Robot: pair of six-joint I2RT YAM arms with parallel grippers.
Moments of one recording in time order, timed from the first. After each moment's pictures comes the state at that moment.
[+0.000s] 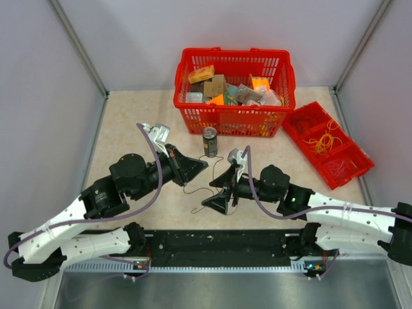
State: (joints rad) left arm -1.07 0.77 1.07 -0.40 -0.15 -0.71; right arm 1.09 0.97 0.62 0.26 -0.25 0.40
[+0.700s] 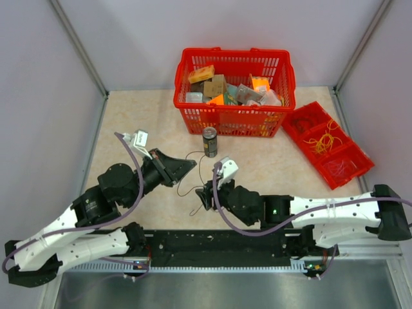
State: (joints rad) left arm -1.07 0.66 0.98 -0.40 -0.28 -0.92; right arm 1.46 1.17 0.84 0.07 0.64 0.41
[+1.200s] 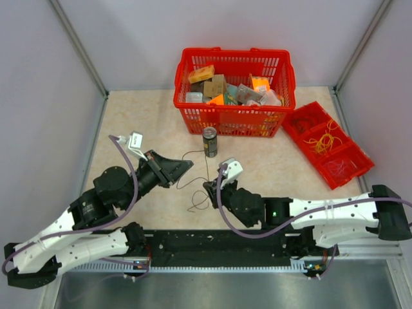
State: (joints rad) left arm -1.07 0.62 0.96 -0.40 -0.30 -0.96; right arm 1.47 1.20 0.80 0.16 0.73 0.40
